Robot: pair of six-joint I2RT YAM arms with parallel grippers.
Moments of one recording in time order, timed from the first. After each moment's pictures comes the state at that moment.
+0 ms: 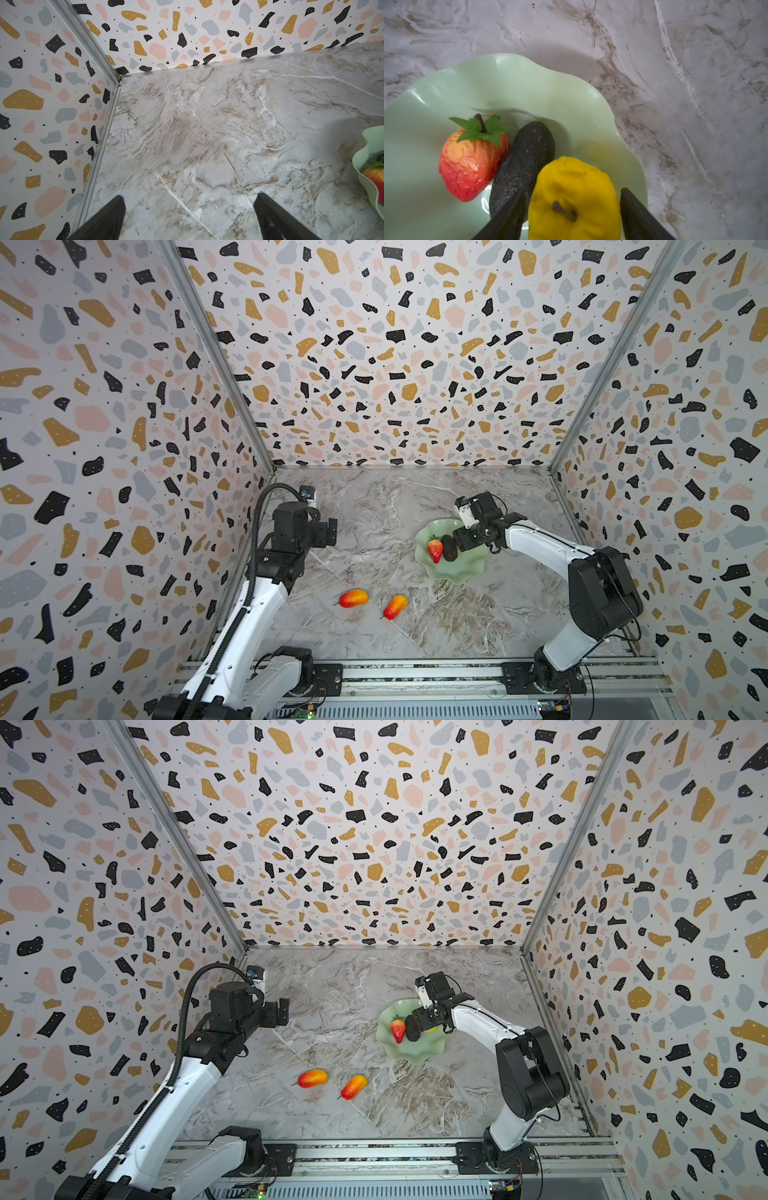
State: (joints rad) left arm -0.13 0.99 0.89 -0.46 -0.13 0.04; right arm 0.44 1.66 1.12 -0.48 -0.01 -0.04
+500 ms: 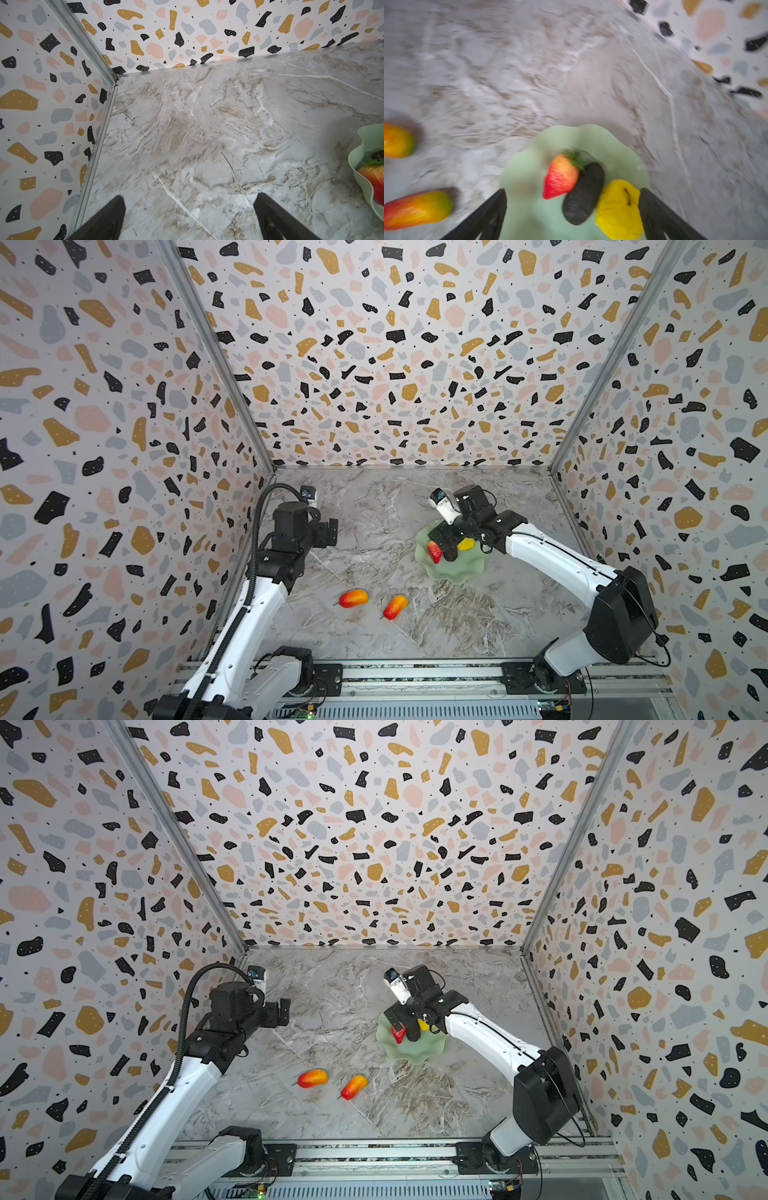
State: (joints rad) left arm -0.13 0.99 0.89 -0.46 -0.12 0.04; right arm 0.69 1.52 1.23 -0.50 -0.09 -0.22
